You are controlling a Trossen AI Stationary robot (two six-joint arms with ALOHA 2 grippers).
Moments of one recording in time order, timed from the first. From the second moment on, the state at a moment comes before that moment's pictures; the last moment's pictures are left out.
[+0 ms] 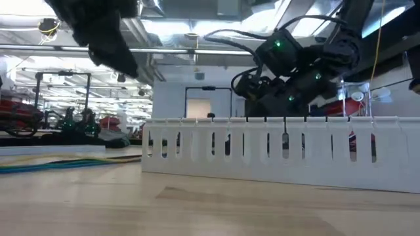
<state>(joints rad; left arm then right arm) -0.33 1.21 0.74 -0.39 -0.43 -0.53 -0.03 1.84 0.73 0.42 -0.07 0.02</state>
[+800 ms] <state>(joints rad) -0.30 1.68 0.74 0.05 -0.38 -0.44 -0.03 1.83 0.73 0.30 -0.01 -0.17</state>
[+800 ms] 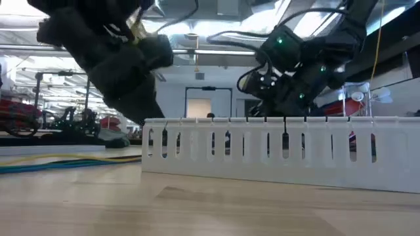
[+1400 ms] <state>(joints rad) -0.27 1.78 0.75 -0.03 -0.35 -0.56 -0.08 1.90 0.75 0.29 -0.13 -0.13</state>
